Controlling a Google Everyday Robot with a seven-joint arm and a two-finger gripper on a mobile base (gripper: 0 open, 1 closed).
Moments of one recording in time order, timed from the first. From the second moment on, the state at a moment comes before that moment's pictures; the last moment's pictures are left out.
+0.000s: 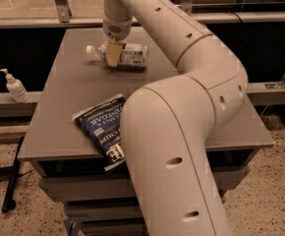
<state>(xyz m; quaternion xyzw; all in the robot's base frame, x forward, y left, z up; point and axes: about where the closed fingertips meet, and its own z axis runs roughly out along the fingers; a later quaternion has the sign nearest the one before) 0.750 0.082 0.850 -0.67 0.73 0.01 0.13</state>
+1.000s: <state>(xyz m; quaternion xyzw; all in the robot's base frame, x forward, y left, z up) 0.709 0.030 0.974 -0.62 0.73 0.09 0.26</state>
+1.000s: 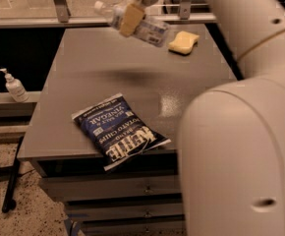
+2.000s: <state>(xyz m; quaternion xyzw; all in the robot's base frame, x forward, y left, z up) 0.637 0.003 0.975 -0.55 0.65 0.26 0.46</state>
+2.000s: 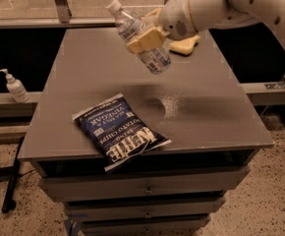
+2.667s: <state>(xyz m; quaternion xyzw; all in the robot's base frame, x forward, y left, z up) 0.639 -0.079 0.975 -0.46 0.60 0.30 0.59</state>
